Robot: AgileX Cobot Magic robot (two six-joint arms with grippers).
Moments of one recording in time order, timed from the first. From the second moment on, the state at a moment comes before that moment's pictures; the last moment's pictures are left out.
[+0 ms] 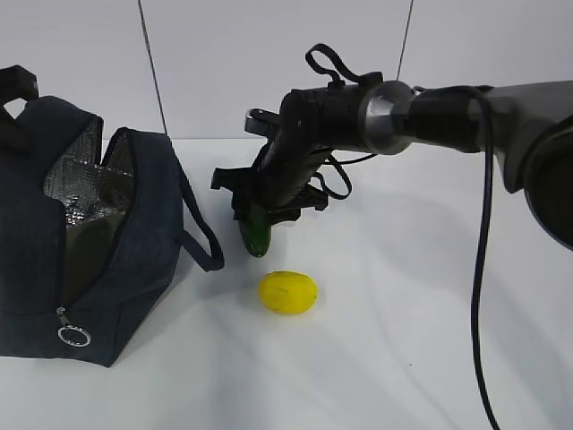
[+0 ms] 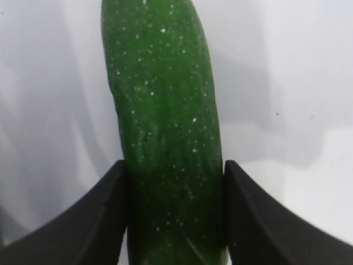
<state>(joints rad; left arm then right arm) -0.16 1.38 -1.00 -0.25 0.56 -0.22 0.50 2.39 -1.90 0.16 0.65 0.43</state>
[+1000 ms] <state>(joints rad) -0.16 1.38 -1.00 -0.25 0.56 -0.22 0.50 2.39 -2.43 -0.02 1.23 0.34</state>
